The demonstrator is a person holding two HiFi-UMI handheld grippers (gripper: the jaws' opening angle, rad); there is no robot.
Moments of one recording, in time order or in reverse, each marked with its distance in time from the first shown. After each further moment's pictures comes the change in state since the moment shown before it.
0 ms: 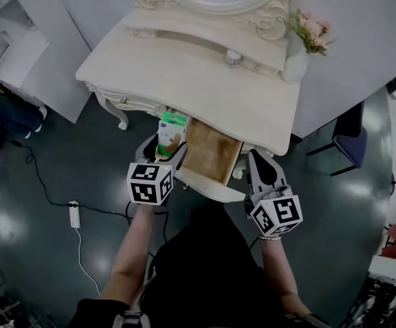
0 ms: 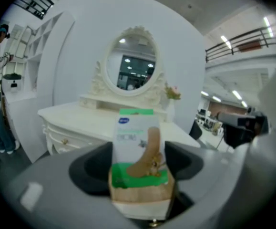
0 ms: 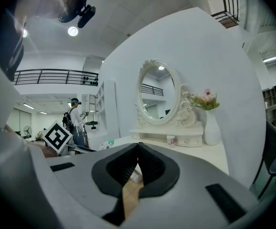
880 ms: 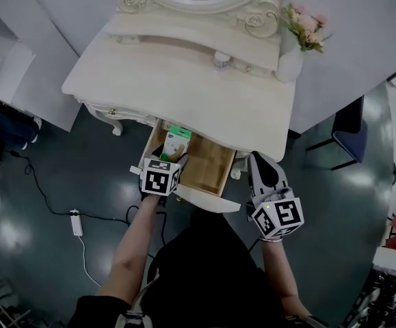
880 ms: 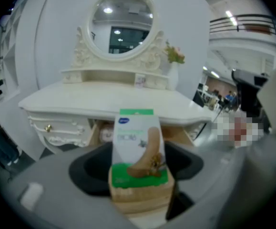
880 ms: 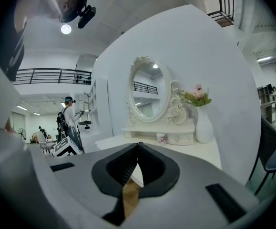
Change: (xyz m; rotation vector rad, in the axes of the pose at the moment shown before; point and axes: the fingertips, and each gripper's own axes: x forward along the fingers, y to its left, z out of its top) left arm 0.093 0.000 -0.074 0.099 0.333 -0.039; right arm 0.016 -0.050 -0.007 0.034 0.019 -0.062
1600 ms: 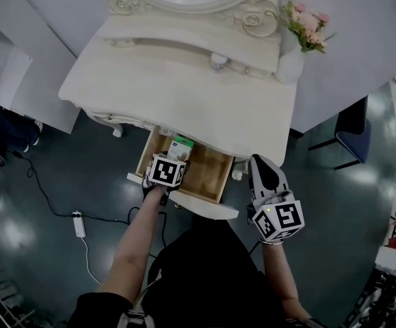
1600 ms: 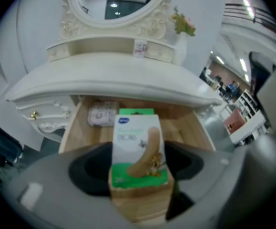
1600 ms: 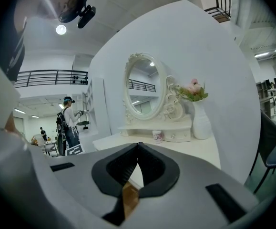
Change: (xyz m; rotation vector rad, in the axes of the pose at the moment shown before) left arm 0.054 -0.001 -0.036 -0.005 0.285 -0.025; right arm 0.012 -0.026 -0.010 0.037 0.024 -0.011
